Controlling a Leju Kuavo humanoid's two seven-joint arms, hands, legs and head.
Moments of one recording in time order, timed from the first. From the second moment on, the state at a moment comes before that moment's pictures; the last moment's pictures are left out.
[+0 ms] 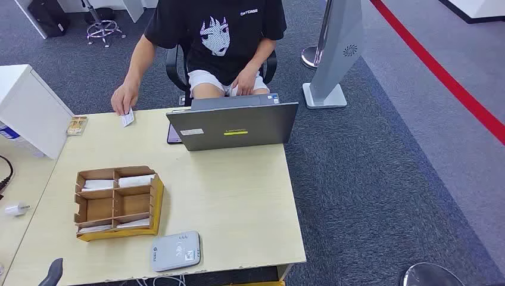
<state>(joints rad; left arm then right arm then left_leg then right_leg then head) 0.37 -0.19 0.32 -1.92 -0.38 0.07 -0.52 -0.02 0.19 -0.38 -0.23 -0.25 -0.18 -0.14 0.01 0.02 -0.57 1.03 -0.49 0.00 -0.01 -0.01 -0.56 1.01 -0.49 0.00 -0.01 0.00</state>
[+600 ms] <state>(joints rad) 0.02 -0.08 0.08 -1.74 -0.67 0.14 -0.37 -0.12 0.20 -0.35 -0.24 -0.22 -0.16 -0.04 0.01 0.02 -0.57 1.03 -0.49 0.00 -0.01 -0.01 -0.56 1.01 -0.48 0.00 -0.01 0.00</state>
